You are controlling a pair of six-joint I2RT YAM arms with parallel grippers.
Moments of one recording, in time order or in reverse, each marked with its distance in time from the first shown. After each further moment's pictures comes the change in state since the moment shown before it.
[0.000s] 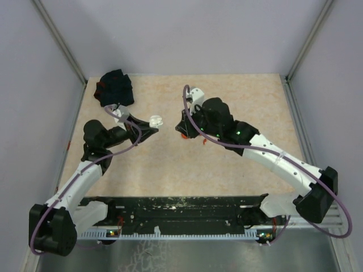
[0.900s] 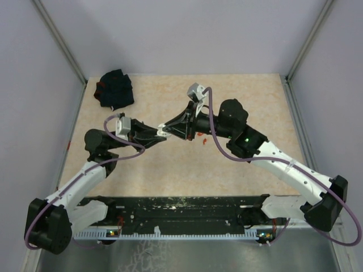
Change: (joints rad) left arm -0.141 0.019 -0.024 0.412 0.159 -0.077; right arm 0.014 -0.145 -0.089 0.425 -0.419 0.048
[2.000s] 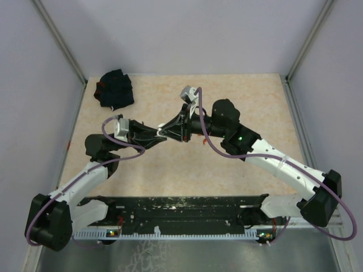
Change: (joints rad) left arm -0.011 0.032 -0.042 0.187 -0.039 -0.103; right arm 0.014 0.058 0.000 0.006 -0.036 0.016
